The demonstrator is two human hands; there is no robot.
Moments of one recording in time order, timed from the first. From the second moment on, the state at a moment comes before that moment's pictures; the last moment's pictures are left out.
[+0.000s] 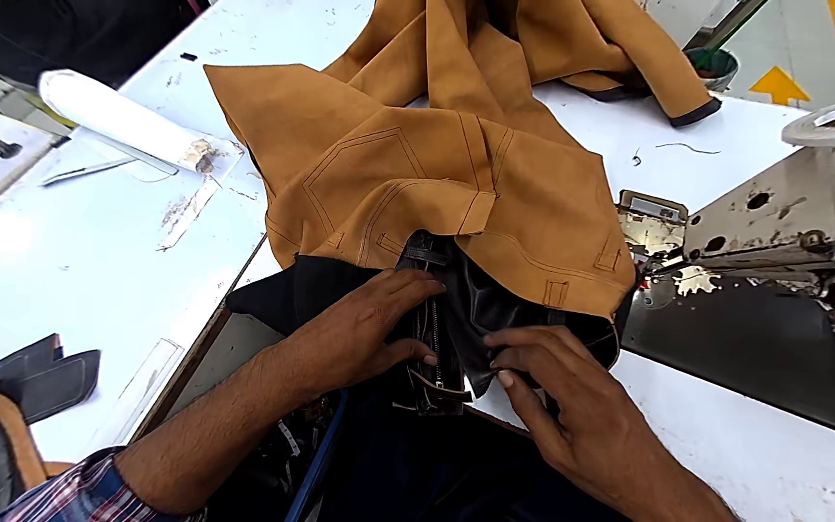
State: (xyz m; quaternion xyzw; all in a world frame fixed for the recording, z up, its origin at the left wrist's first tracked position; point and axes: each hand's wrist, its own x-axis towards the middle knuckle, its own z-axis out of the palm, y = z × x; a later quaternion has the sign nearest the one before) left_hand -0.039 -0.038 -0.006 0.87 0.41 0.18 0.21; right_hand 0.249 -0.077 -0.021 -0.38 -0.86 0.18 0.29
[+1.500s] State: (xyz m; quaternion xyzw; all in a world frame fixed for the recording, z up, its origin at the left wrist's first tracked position) left_hand -0.042 -0.032 -0.001 0.90 0.37 0.11 0.18; right_hand 0.243 -0.062 -0.015 -0.30 -0.94 0.09 0.13
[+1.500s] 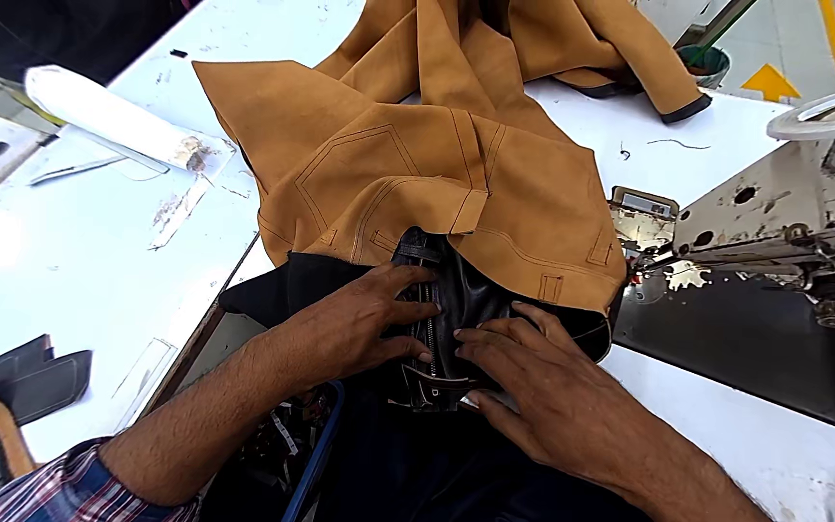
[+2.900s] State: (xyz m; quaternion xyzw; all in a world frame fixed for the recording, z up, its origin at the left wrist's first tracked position) left_hand -0.035 -0.051 0.004 0.88 0.43 0.06 0.20; right_hand 0.242 -0.092 -0.046 -0.28 -0.91 0.13 0.27
